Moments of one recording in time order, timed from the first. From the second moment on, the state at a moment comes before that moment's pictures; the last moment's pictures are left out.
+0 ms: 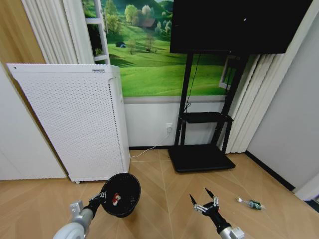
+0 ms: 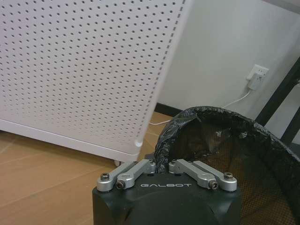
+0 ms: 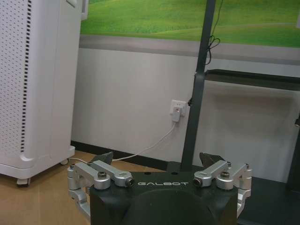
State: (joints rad) left arm 1.58 -0.96 -0.55 -1.98 -0.95 0.22 -0.25; right arm -1.69 1.27 0.67 1.83 0.20 0.31 -0.29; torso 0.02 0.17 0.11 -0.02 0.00
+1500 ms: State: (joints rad) left arm 1.87 -1.07 -0.89 -2.07 -0.94 0.20 -0.15; right arm -1.08 1.27 0.23 1.08 0.48 -0.23 0.38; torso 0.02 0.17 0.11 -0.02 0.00
